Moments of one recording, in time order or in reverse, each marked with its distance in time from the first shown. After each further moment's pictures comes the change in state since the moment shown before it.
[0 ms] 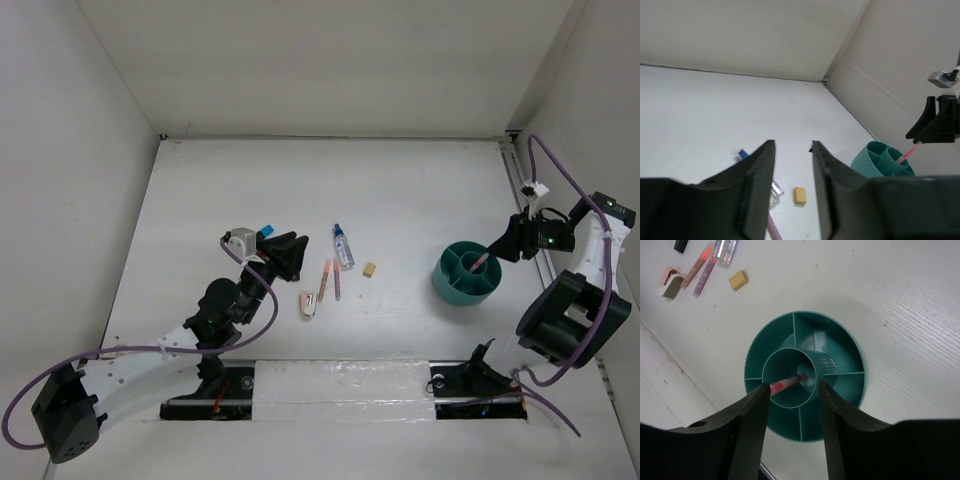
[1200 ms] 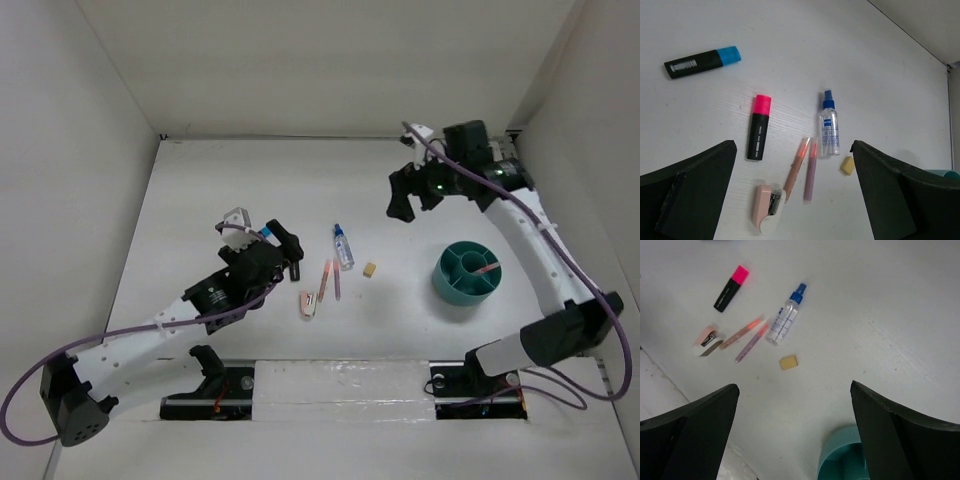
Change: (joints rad) left arm 0.000 0.165 0.390 -1.008 -0.377 -0.634; right arm 0.922 -0.073 0.339 0.406 0.508 0.882
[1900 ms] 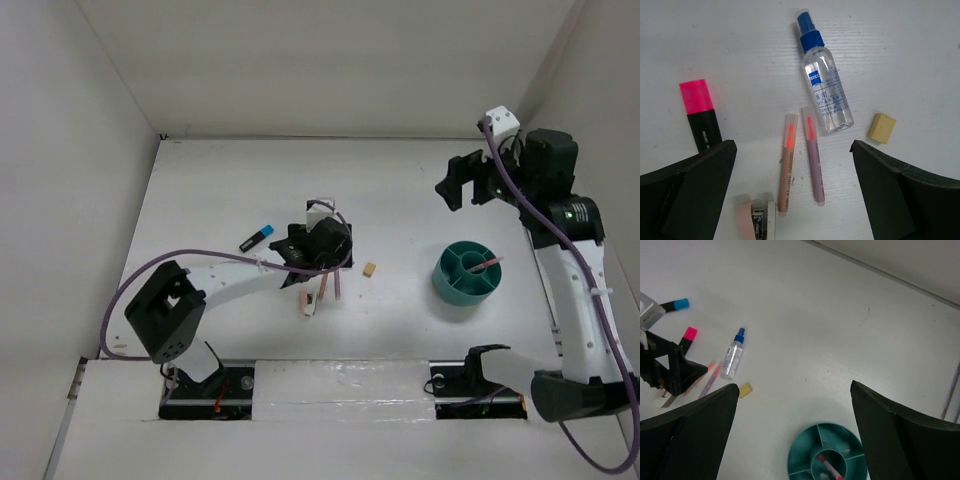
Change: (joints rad) left arm 0.000 0.642 0.295 0.064 0.280 0.308; right arm -0.172 -0.224 -0.076 0.151 0.120 0.063
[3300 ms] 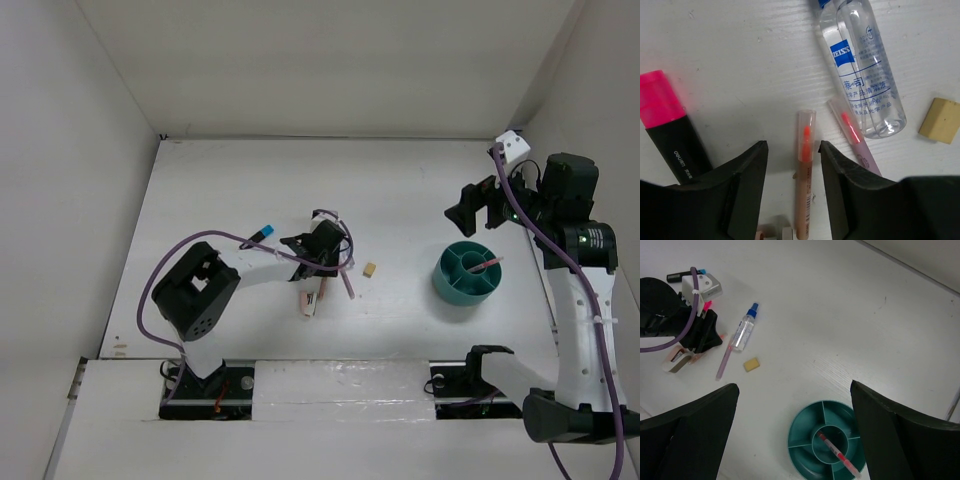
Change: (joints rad) left arm 0.074 0.206 -0.006 0.045 0.186 0.095; right arm -0.169 -0.164 -0.121 -0.092 -0.239 -0.145
